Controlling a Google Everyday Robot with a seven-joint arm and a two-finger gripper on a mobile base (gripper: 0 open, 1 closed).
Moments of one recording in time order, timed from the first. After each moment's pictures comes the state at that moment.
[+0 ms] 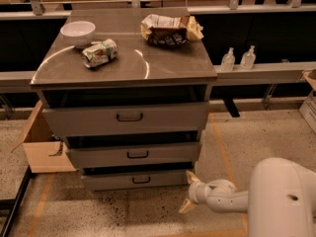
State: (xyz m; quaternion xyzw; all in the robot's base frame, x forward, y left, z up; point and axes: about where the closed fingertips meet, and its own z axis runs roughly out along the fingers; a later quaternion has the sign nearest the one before) arm 0.594 -0.136 0.238 -0.60 0.72 0.03 0.34
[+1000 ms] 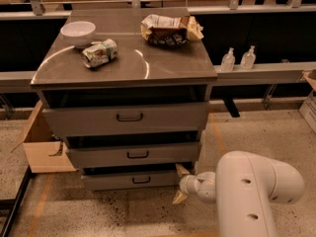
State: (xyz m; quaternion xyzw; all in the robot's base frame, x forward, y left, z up) arm 0.646 -0.096 0.210 -0.65 0.66 0.01 0.37
